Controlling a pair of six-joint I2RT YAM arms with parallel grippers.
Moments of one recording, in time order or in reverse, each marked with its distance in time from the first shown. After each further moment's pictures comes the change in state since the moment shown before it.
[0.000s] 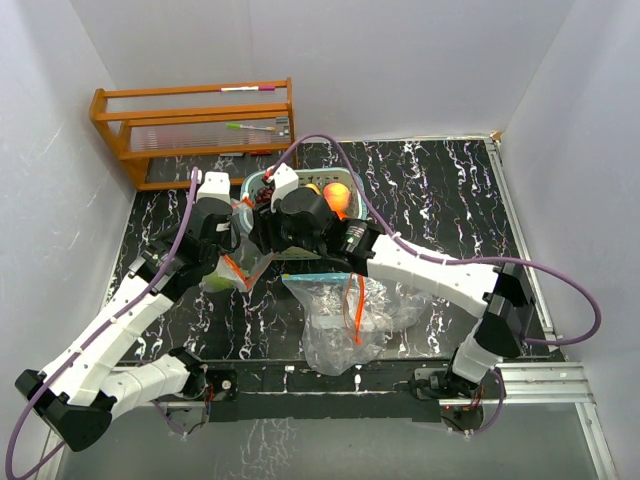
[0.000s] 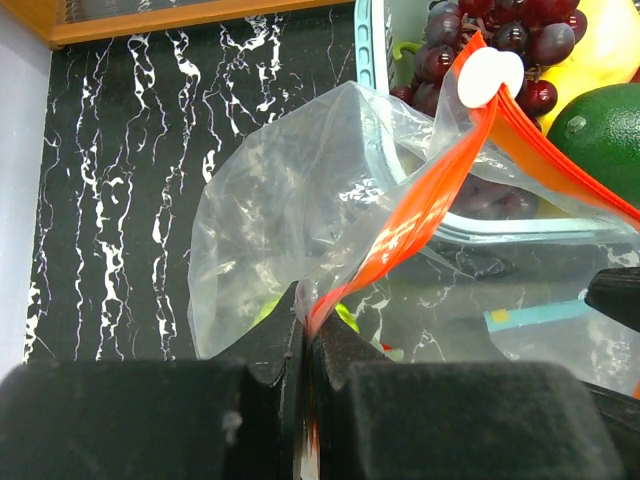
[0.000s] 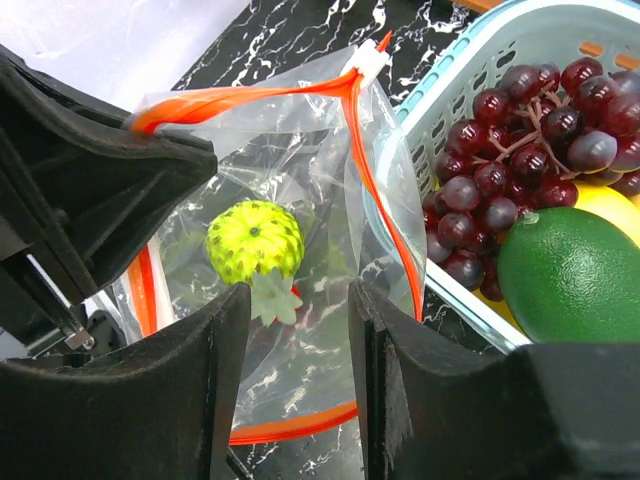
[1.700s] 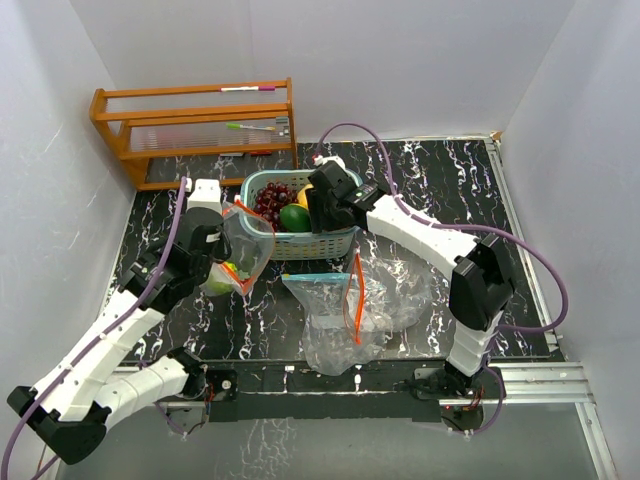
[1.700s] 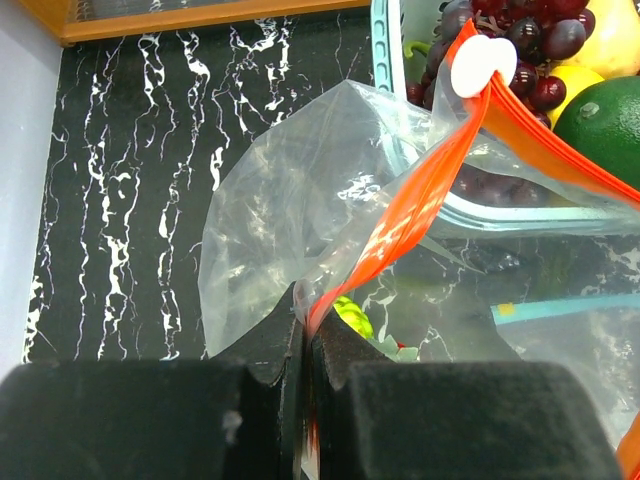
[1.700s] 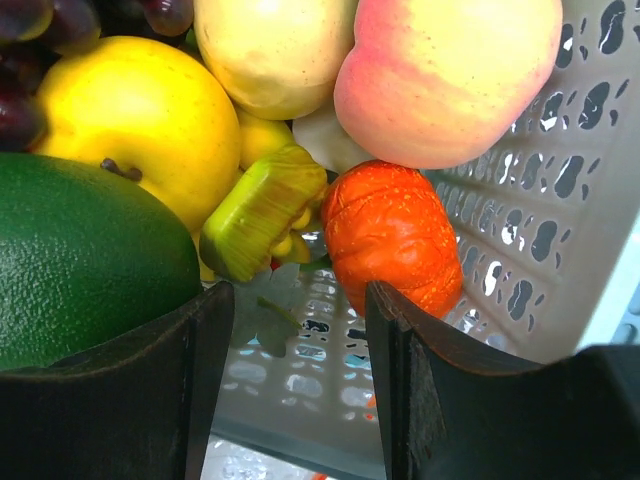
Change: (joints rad) left arm 0.000 -0.086 -0.050 0.002 -0.008 0.000; right arm -0.310 0.161 0.106 -0.465 0.081 0.055
